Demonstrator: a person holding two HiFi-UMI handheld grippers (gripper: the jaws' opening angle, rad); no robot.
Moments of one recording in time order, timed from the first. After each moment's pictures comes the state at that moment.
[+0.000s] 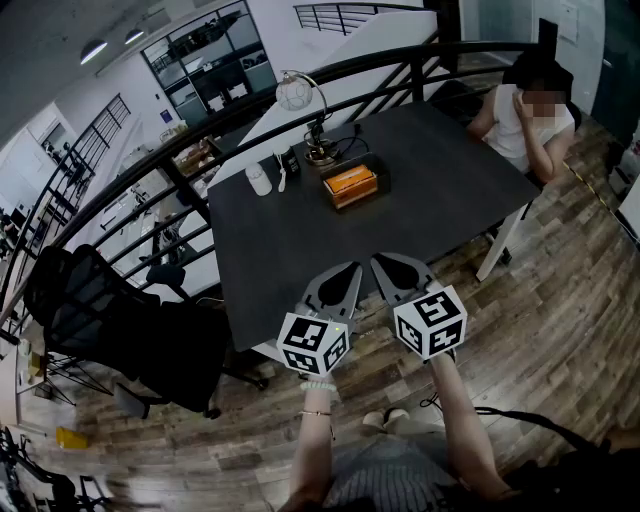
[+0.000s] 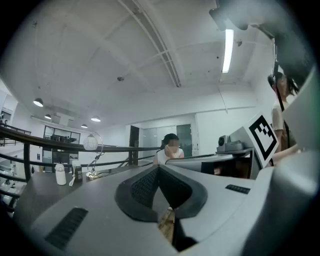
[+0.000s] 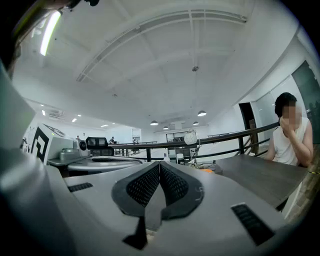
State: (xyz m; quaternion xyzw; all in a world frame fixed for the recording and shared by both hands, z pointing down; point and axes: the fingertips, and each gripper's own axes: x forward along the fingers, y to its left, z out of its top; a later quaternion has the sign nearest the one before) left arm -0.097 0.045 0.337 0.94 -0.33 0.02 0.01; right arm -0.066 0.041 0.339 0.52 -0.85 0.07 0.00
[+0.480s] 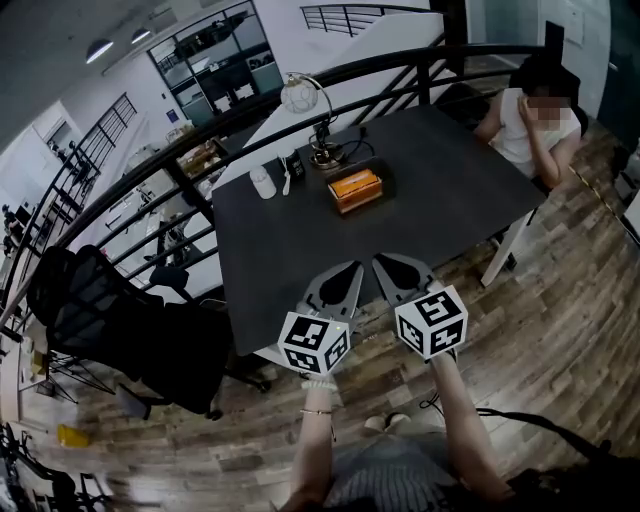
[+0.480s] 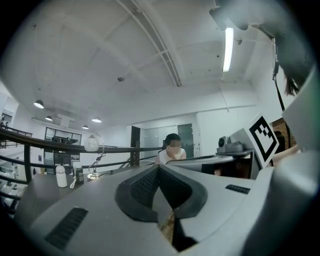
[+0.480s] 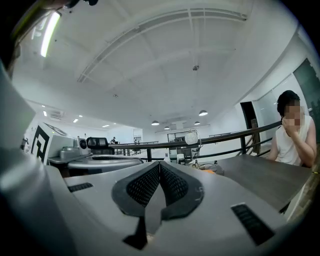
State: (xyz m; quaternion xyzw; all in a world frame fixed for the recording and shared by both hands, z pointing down) left arm -0.093 0.029 0.334 0.94 -0.33 0.02 0.01; right arm -0.062 0.025 0.341 0.52 -0.85 0.07 0.00
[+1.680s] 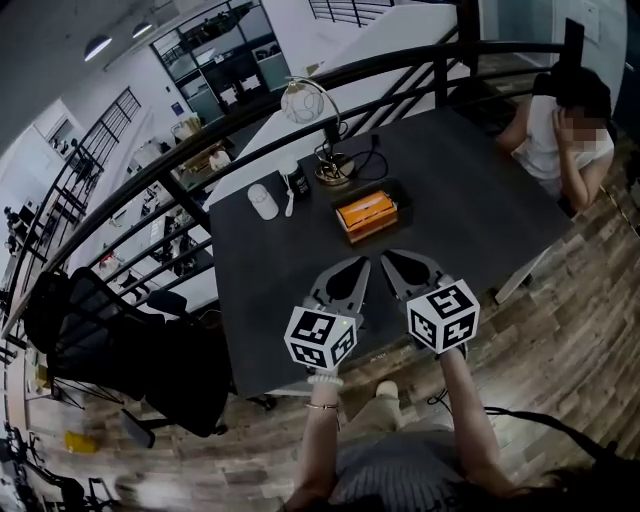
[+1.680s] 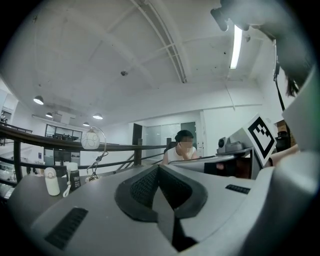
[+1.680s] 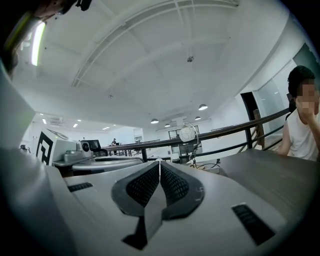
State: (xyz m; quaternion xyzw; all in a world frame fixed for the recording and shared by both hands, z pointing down) left arm -0.066 -0.121 0.351 0.94 -0.33 0.03 0.02; right arm -0.033 -0.122 0.359 0.50 -0.86 0.11 0.00
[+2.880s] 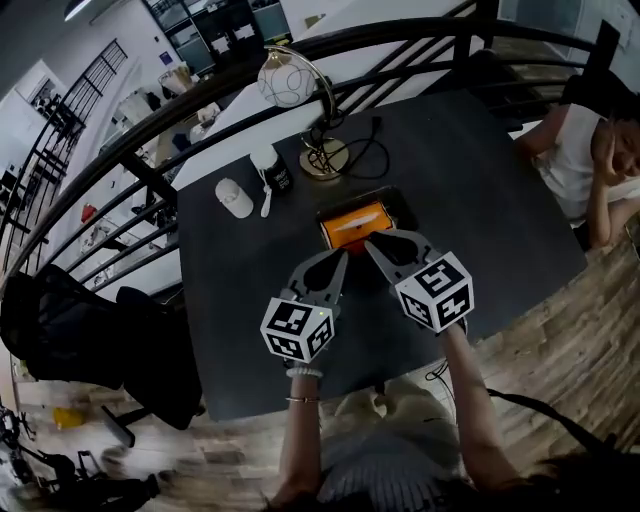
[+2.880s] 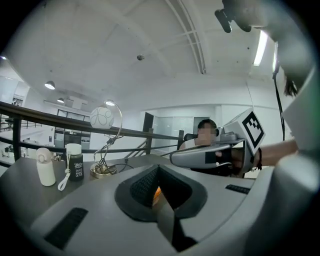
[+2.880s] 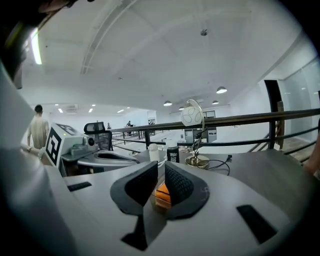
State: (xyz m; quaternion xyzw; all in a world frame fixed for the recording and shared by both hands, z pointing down) left arm -0.056 -0.273 0.415 0.92 -0.37 0.06 0.10; right arm -0.013 -0.282 0.408 0.41 -0.90 0.12 0.11
